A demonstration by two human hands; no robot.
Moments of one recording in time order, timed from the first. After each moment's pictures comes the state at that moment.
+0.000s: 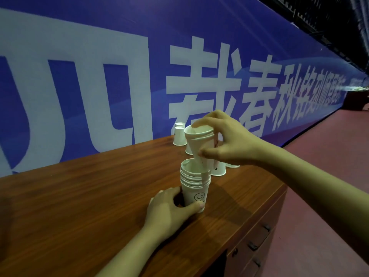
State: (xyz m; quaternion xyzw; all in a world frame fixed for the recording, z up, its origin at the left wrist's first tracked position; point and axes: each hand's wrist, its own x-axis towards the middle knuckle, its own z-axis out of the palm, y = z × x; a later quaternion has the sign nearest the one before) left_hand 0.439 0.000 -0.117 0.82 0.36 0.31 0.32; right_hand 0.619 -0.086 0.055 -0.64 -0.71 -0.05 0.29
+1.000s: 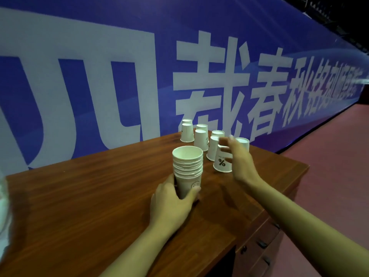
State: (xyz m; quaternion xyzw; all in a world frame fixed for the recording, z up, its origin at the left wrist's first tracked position) left_hand 0.435 -0.013 -0.104 0.77 0.42 0.39 0.28; right_hand 0.628 -0.064 -0.041 -0.61 -0.45 0.18 0.63
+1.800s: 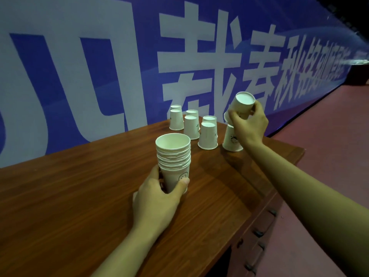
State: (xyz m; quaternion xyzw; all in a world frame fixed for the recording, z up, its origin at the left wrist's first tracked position) left_hand 0.436 -0.010 -0.100 0.75 0.44 0.39 0.32; right_hand 0.729 0.004 -0.043 -0.66 -0.31 -0.12 0.67
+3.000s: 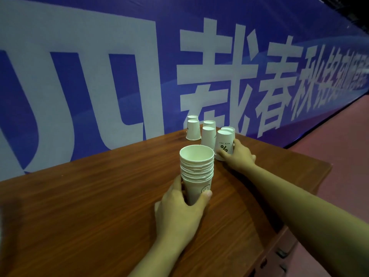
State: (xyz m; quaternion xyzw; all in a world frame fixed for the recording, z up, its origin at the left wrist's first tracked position) left_hand 0.439 -0.001 -0.107 0.75 0.47 0.38 0.28; right_hand 0.722 0.069 -0.102 -0.83 -0.43 0.05 0.36
